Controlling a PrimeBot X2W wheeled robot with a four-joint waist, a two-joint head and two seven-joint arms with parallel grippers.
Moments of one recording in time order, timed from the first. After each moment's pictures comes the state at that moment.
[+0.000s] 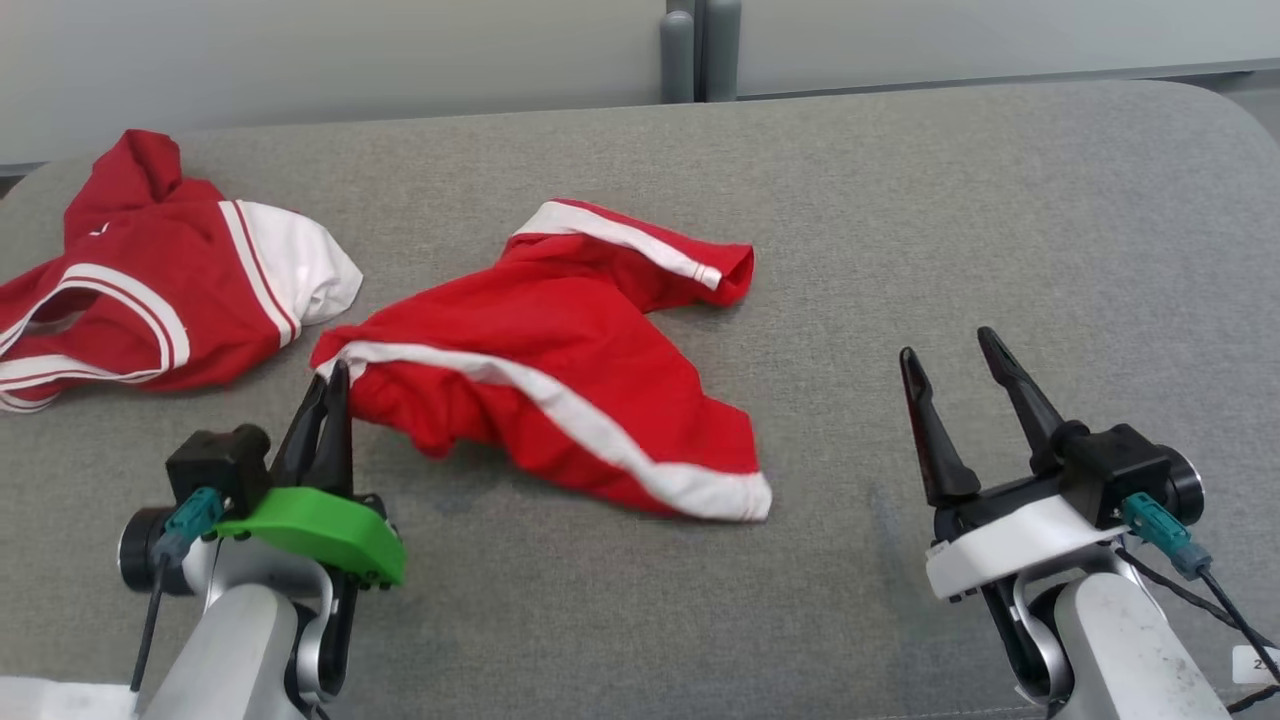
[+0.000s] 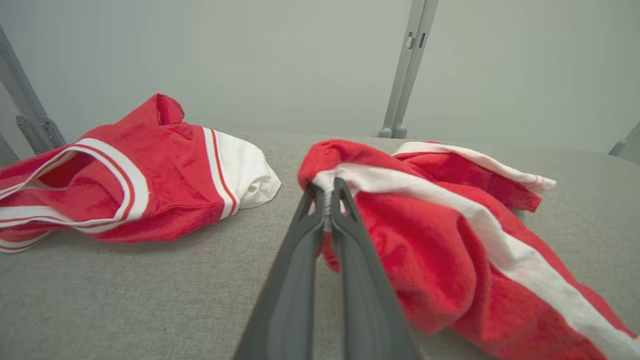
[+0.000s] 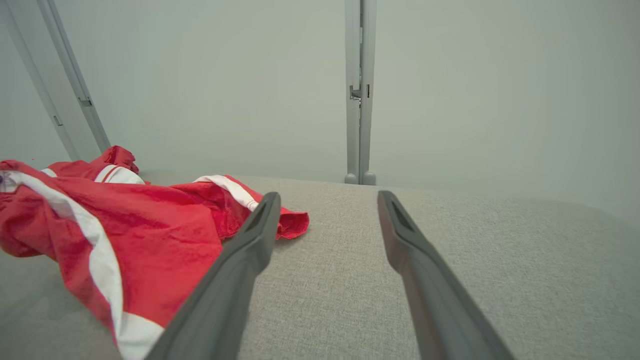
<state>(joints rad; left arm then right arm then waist) -0.28 0.18 -0.36 0.32 -0.51 0.12 -0.25 -0.06 -0.07 0.19 0.07 0.10 0.05 -0.25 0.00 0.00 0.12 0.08</state>
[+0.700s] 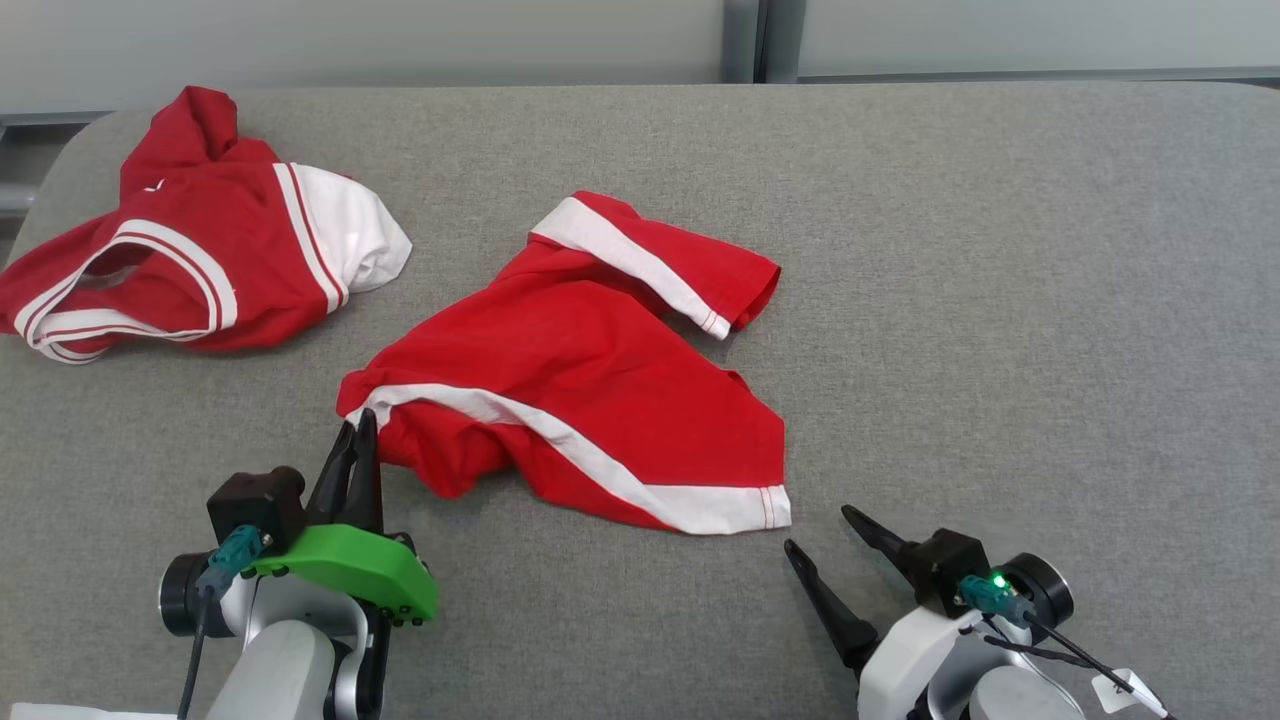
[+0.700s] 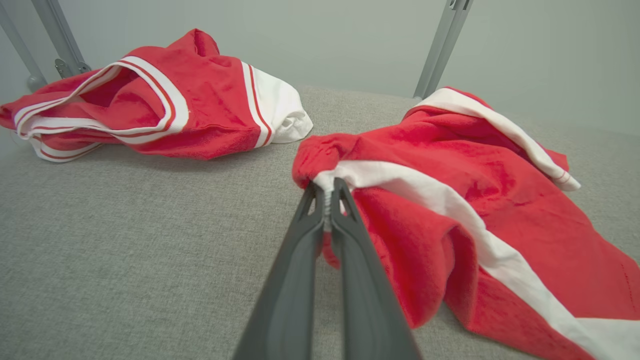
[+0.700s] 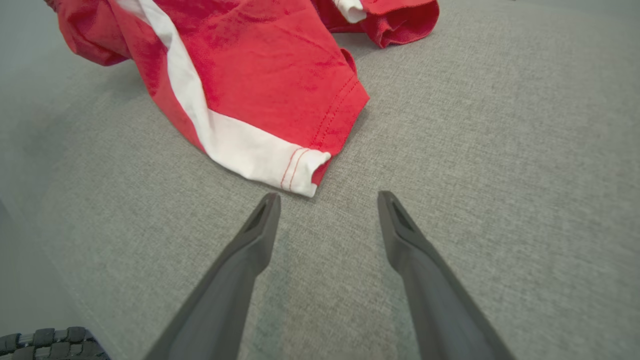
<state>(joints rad) -0.21 0.10 -0.31 0.37 -0.46 0.12 -0.25 -0.06 -0.10 0.44 0.39 0.10 0.12 -0.20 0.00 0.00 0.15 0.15</state>
